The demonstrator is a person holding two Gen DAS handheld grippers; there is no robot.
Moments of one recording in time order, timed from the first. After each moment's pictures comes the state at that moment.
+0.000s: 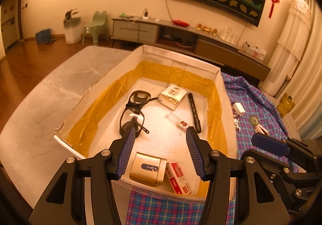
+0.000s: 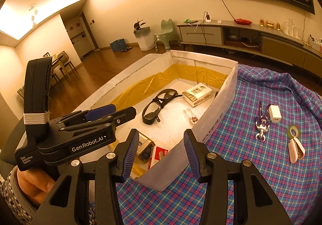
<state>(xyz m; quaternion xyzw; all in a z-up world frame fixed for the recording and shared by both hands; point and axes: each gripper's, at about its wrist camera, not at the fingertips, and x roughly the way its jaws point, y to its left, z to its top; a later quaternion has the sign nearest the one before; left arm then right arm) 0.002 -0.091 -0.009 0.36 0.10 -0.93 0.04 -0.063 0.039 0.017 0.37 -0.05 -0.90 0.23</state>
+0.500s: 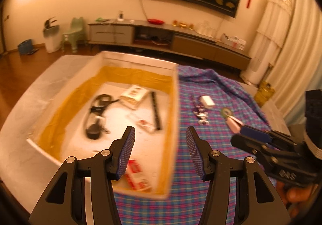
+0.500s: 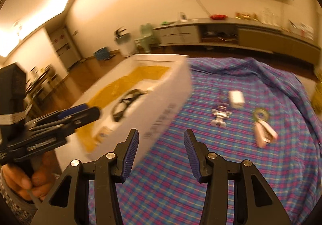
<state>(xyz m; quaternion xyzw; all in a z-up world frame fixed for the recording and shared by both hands) -0.005 -0.008 0.012 0.37 0.08 -0.92 -0.05 -0.053 0.148 0.004 0.37 -0.10 -0.91 0.16</state>
